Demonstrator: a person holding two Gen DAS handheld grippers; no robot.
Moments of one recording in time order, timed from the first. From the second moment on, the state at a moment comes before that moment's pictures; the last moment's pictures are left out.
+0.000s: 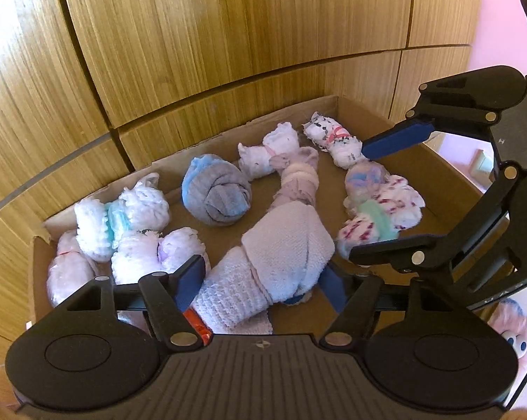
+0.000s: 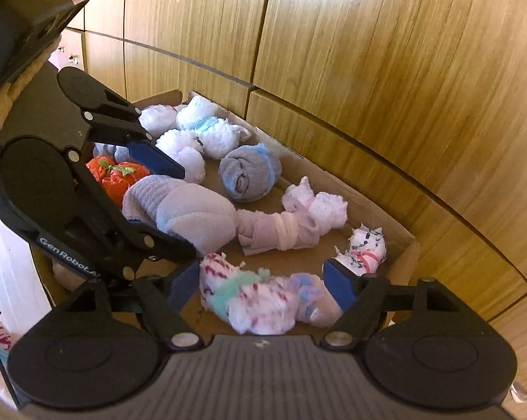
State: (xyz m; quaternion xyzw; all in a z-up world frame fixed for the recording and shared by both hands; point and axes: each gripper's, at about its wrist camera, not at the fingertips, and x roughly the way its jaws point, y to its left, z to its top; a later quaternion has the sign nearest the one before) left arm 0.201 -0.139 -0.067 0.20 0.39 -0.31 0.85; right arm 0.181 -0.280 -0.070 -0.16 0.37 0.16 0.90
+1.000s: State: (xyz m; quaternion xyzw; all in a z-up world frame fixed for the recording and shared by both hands) left arm 0.118 -0.104 -0.001 0.18 0.35 -0.28 0.88; right arm 0.078 -0.267 0.002 -0.10 0.30 0.11 0.94
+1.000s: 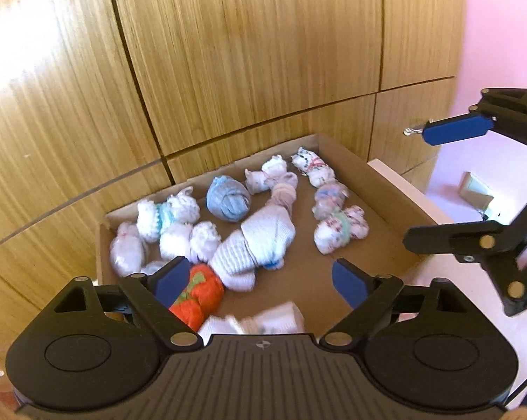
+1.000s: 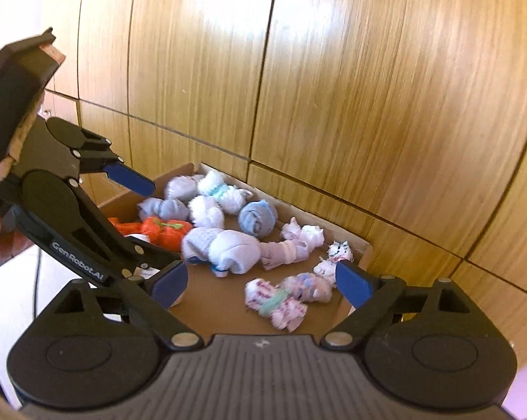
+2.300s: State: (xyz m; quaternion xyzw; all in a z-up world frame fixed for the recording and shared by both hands) left arm 0.010 -0.080 -0.092 0.17 0.32 -0.31 0.88; right arm -0.014 -0.265 -0.088 0.04 0.27 0.03 0.96
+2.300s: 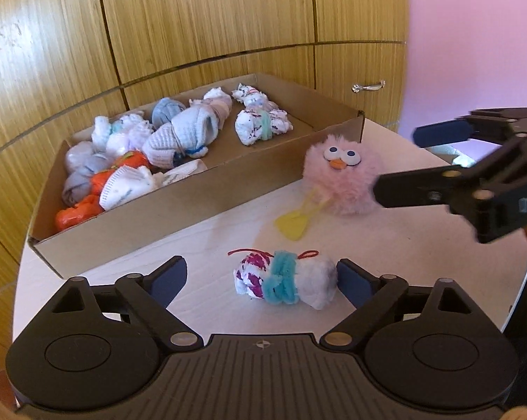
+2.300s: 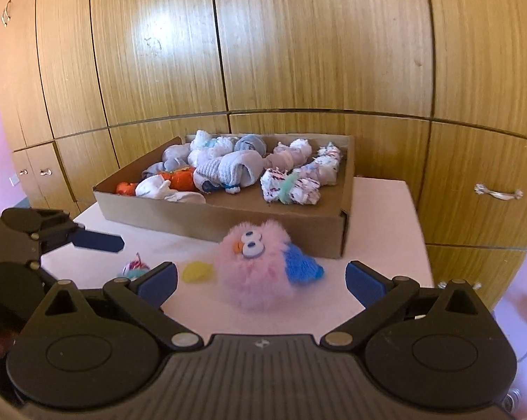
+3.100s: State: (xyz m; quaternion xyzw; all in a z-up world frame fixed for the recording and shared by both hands) left arm 0.013 -0.071 -0.095 0.12 0.33 -0.32 0.88; right arm 0.009 -0.253 -0.103 0.02 0.30 0.03 0.95
